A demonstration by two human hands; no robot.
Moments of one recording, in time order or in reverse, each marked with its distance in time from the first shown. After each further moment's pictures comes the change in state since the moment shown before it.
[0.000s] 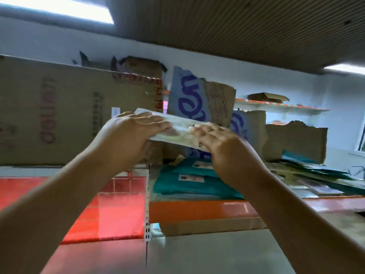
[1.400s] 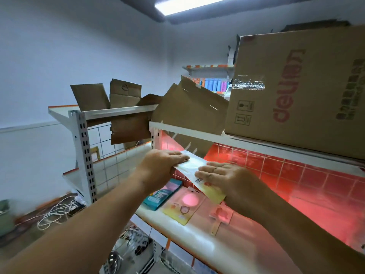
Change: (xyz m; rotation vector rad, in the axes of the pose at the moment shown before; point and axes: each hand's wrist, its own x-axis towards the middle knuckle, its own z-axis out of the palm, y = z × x) left_hand -0.407 -0.259 -0.163 0.340 -0.395 -0.584; right_hand 0.119 -0.457 0.210 0.711 0.012 -0.713
